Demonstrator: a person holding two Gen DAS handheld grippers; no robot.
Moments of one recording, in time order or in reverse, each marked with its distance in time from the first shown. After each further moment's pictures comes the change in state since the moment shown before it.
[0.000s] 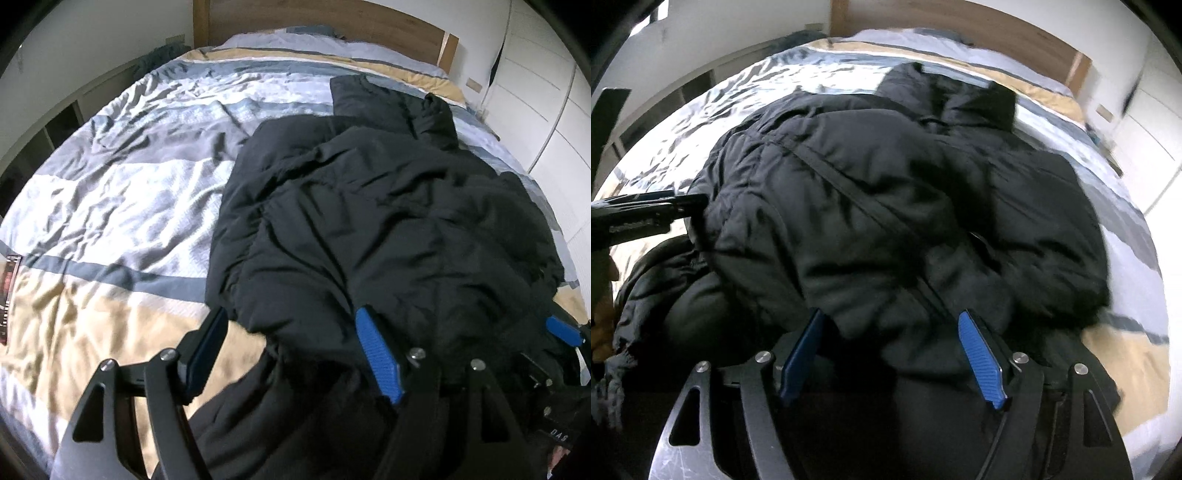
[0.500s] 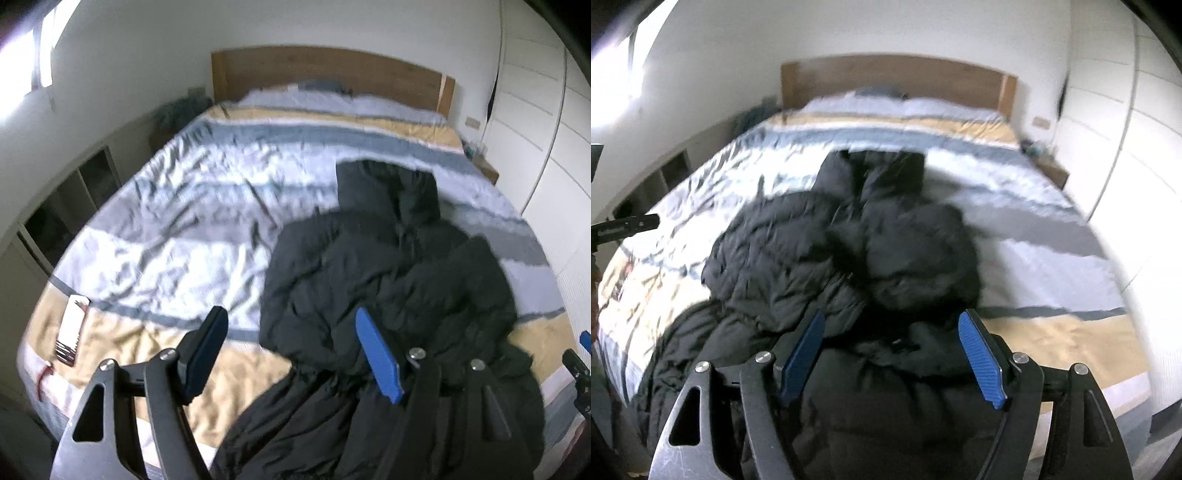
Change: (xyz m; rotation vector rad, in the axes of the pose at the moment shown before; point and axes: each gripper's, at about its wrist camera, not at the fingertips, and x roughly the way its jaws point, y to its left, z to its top) left arm -0.169 -0.002 0.050 -0.003 -0.186 0.068; right arm -0.167 -0.087 -0.027 0.190 -0.247 -0.071
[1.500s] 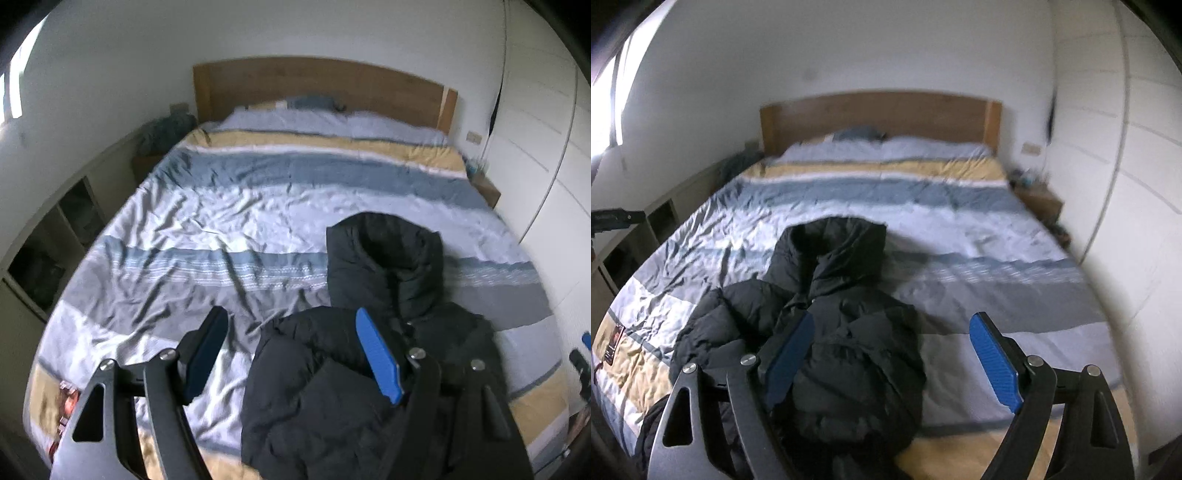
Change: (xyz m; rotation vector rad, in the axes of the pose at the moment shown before) left arm 0.128 -0.030 0.189 0.026 0.014 -0.039; right arm 0.103 -0.096 0.155 0.045 -0.078 0.038
